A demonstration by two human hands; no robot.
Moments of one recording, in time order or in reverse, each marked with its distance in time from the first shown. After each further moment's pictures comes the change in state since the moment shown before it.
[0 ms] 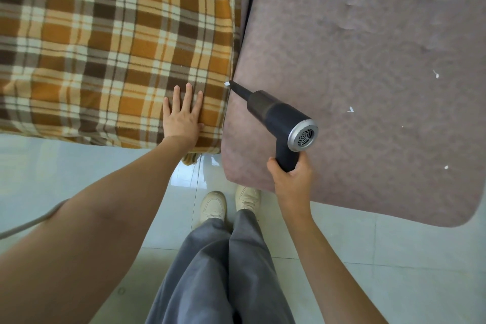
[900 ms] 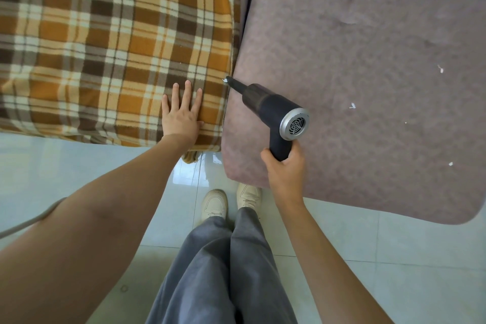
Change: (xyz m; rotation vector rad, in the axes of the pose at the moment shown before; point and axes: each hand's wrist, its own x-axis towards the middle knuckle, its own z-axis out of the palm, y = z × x) left_hand 0.001 -0.001 0.005 -0.006 0.020 -0.003; right_hand 0.009 0.000 0.013 -0.008 -0.018 -0.032
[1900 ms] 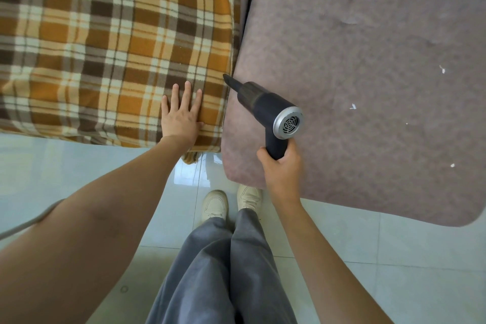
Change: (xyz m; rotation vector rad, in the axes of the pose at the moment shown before) left_hand -0.001 0.000 -0.003 -0.003 0.006 0.002; right_hand 0.003 -0.001 0.005 -0.018 -0.030 -0.032
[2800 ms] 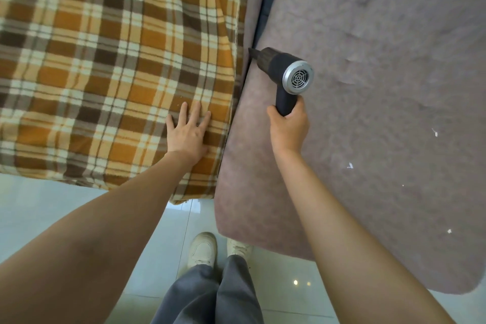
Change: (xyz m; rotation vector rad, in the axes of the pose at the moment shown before) left_hand 0.065 0.008 -0.049 -0.073 -0.009 0.010; right_hand 0.173 -0.081 0.046 -0.086 0.219 -0.148
